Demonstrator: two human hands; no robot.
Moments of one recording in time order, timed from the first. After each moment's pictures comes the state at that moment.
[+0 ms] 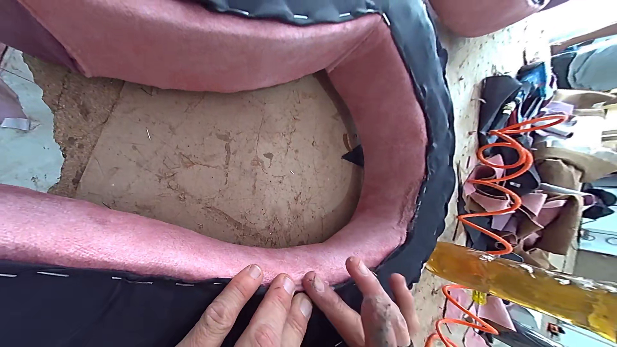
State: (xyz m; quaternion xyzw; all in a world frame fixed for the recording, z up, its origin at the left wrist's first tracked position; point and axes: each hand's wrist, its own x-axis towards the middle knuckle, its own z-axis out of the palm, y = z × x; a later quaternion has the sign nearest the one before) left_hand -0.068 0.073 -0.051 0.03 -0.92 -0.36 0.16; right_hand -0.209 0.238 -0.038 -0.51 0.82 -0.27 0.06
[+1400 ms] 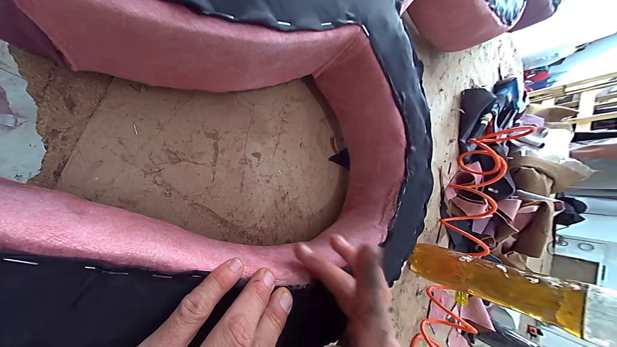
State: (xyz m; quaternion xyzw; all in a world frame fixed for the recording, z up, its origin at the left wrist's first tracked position) left_hand -0.066 0.070 -0.051 0.02 -0.92 -0.35 0.14; right_hand -0.220 0.228 -0.038 -0.47 0.84 -0.27 0.09
